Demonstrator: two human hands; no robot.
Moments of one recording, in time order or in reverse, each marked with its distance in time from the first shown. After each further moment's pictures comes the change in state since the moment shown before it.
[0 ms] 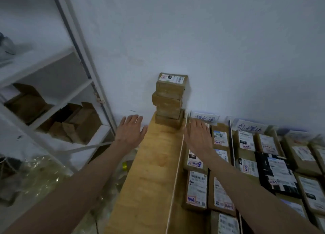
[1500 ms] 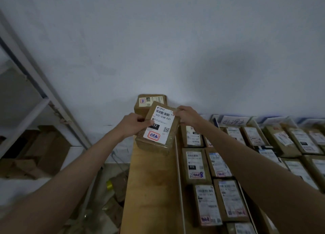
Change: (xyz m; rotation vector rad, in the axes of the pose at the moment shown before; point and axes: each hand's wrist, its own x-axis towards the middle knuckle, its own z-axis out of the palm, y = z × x) left_hand 0.146 -0.016 -0.029 -0.925 -0.488 0.041; right_hand 0.143 -0.027 -0.024 0.874 -0.255 0.445
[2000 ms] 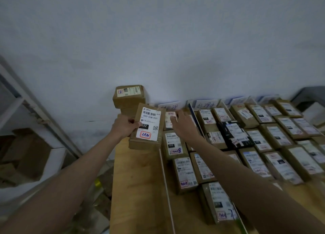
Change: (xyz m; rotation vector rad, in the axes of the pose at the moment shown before) left_hand -0.050 -0.006 0.074 0.031 0.109 -0.021; right_hand -0.121 0.088 -0.004 -0.428 0.354 -0.092
